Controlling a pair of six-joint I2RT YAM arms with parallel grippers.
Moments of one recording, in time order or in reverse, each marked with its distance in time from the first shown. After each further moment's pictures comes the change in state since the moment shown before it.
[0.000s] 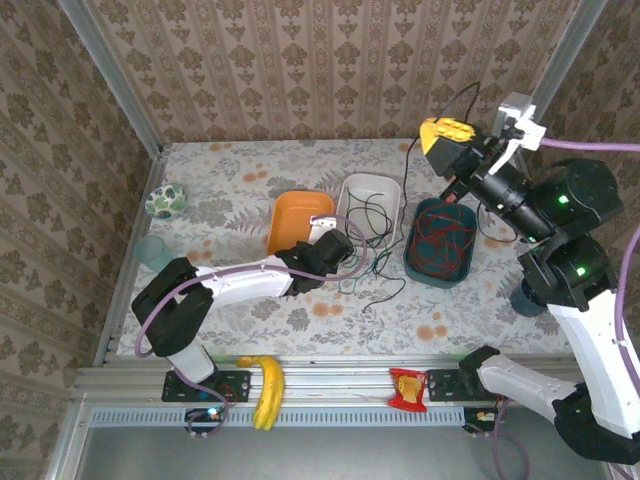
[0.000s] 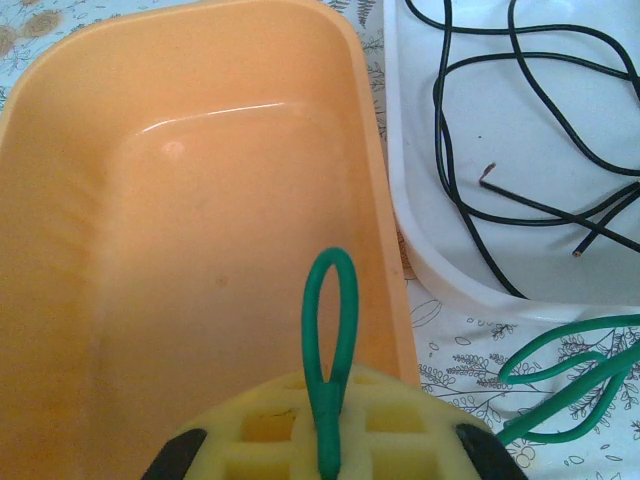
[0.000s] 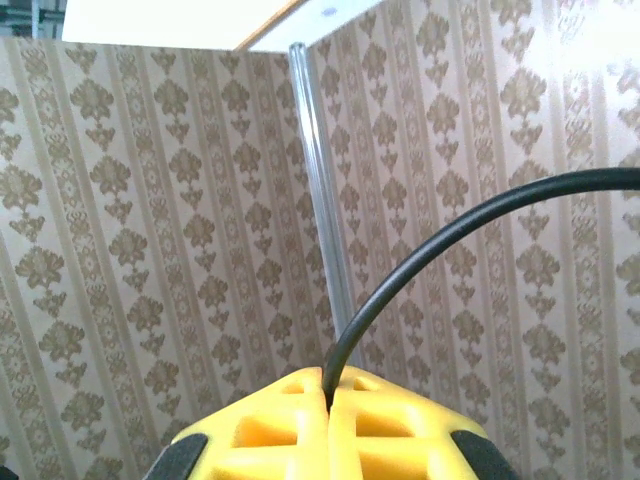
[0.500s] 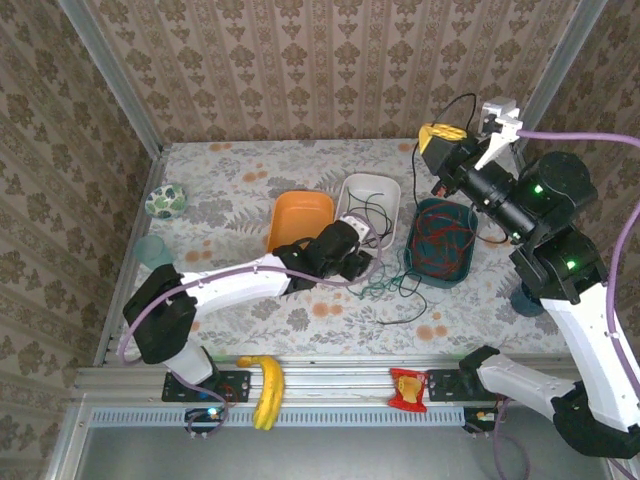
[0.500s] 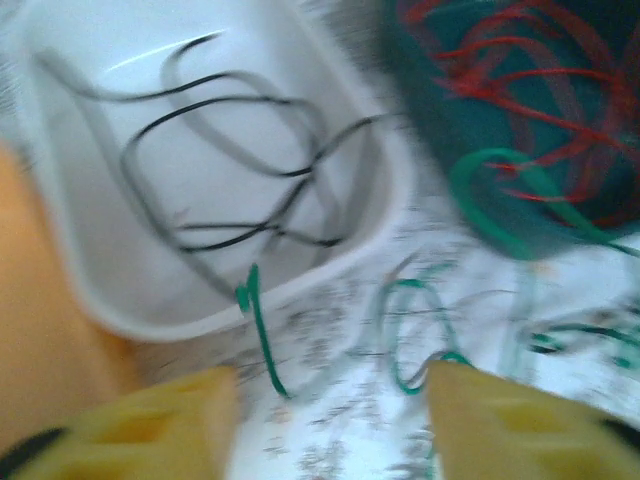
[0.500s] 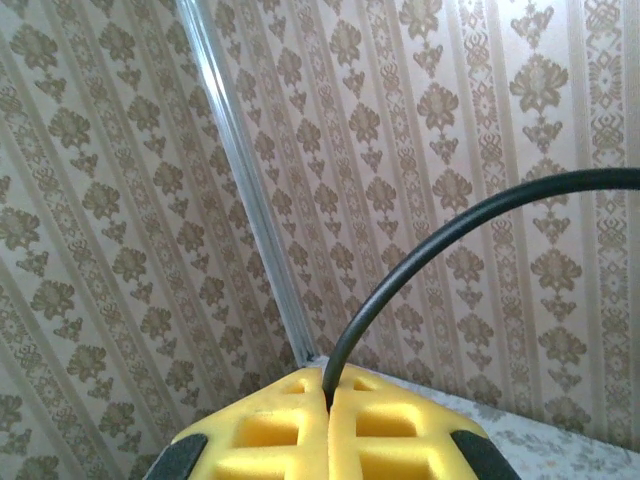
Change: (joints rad) left arm -0.059 -0.066 0.098 0.020 0.449 0.302; right arm 0.000 0.025 -0.028 -0.133 0.148 0.016
